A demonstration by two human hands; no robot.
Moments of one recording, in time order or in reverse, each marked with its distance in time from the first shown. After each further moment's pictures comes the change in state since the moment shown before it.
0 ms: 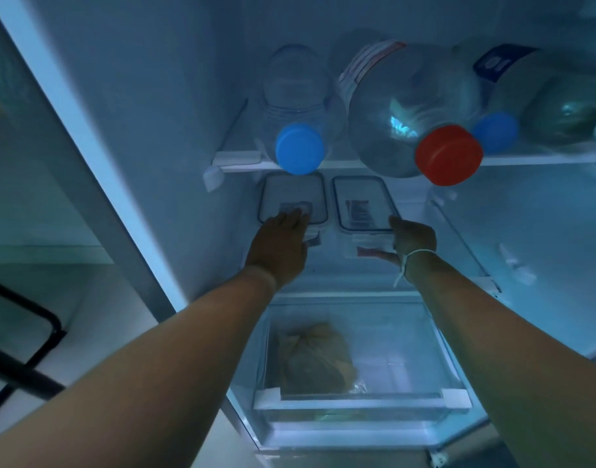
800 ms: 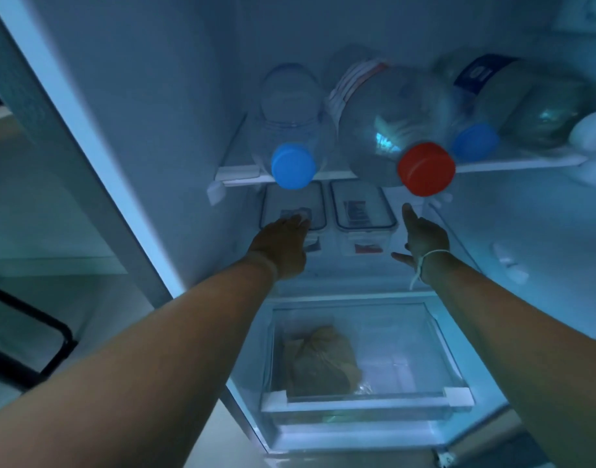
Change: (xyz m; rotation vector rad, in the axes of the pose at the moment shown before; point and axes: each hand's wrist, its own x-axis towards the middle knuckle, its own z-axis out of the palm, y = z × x) left_hand 0.008 0.000 -0.021 0.011 -0.211 0.005; right_hand -0.003 -0.001 -0.020 0.253 0.000 0.019
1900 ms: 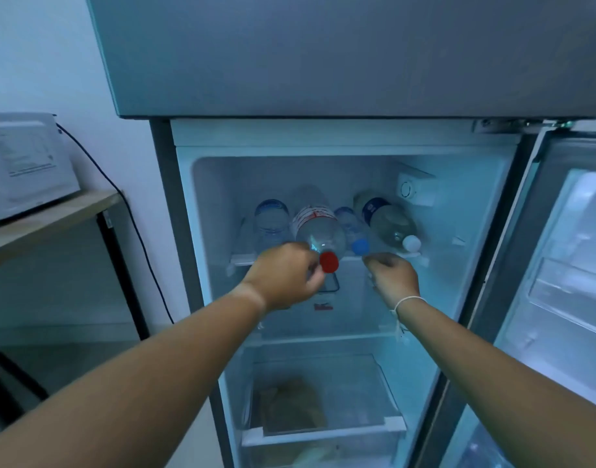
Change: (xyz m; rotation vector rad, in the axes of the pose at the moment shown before) left_hand -0.156 0.091 -0.162 -0.094 0.543 0.286; right_hand -0.194 -0.100 -0.075 -0.318 0.032 -0.458
